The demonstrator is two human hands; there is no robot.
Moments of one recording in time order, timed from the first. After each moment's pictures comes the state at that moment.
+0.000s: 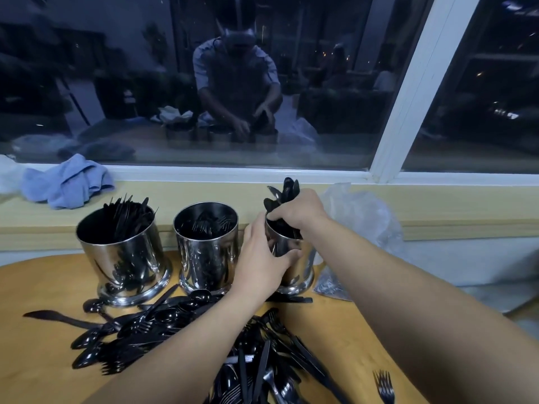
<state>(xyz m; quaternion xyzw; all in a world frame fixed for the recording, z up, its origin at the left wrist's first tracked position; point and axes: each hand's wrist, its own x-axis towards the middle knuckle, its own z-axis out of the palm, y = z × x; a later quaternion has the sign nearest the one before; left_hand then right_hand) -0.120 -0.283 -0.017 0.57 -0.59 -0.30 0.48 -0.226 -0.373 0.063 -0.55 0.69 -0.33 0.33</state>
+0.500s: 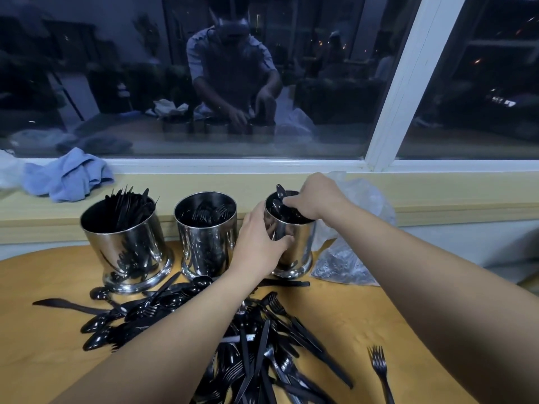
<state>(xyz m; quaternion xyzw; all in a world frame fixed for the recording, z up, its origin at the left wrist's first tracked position) -0.116 -0.281 -0.006 0.59 -0.63 -0.27 0.43 -0.259 -0.351 0.092 -0.67 0.71 -0.17 0.15</state>
